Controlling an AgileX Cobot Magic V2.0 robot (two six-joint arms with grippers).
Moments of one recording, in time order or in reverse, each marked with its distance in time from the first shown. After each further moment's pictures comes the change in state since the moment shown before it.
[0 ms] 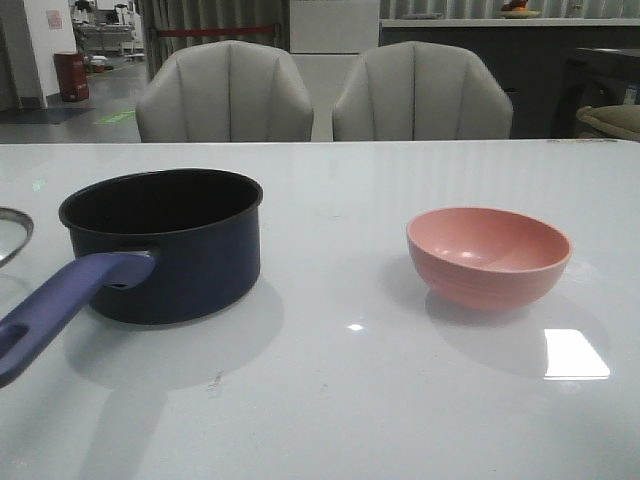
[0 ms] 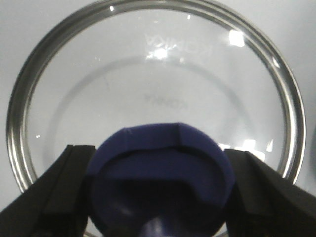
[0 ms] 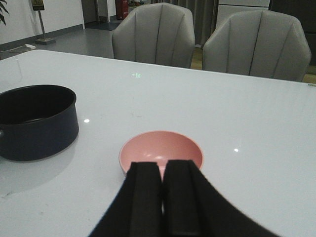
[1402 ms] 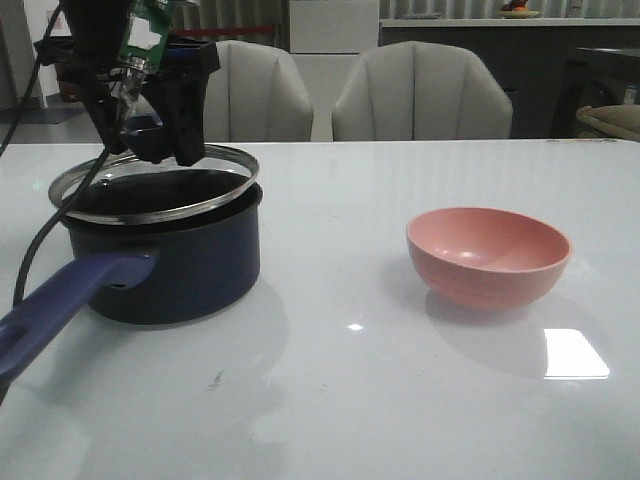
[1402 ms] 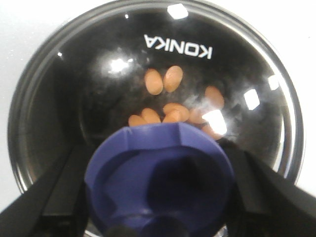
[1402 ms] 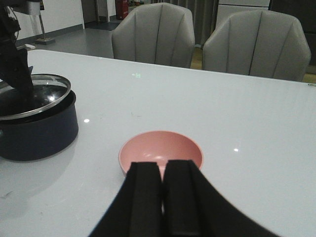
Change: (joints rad) left arm -0.468 0.121 -0.412 0.005 0.280 0.110; right arm 0.000 0.000 0.000 0.000 0.000 0.000
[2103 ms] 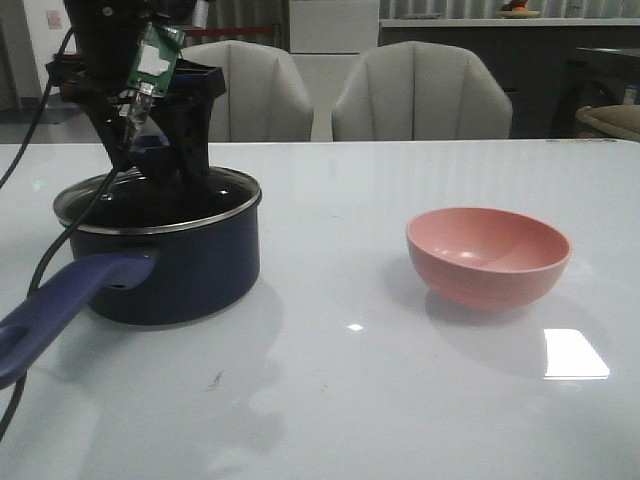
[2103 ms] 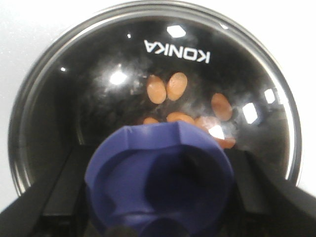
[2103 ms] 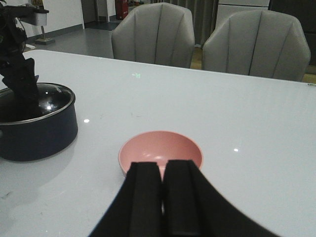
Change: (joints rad) left arm 0.000 0.050 -0.006 0.006 -0.024 0.002; right arm 0.000 0.000 0.000 0.000 0.000 0.000
